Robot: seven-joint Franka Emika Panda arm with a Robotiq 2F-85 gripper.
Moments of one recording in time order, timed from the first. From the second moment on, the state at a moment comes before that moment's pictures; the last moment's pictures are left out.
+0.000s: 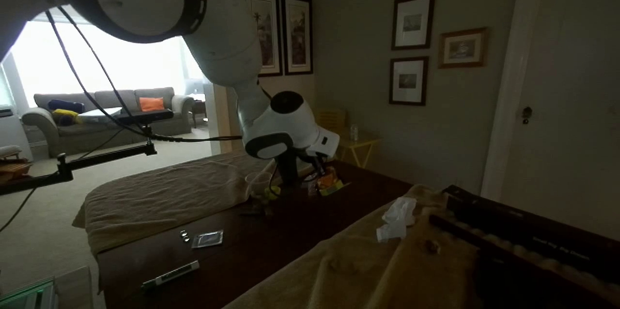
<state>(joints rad) -0.50 0.73 0.71 -2.02 0.39 3.32 -0.08</state>
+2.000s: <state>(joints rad) -1.12 1.16 1.20 -1.96 0.07 2.56 0.00</state>
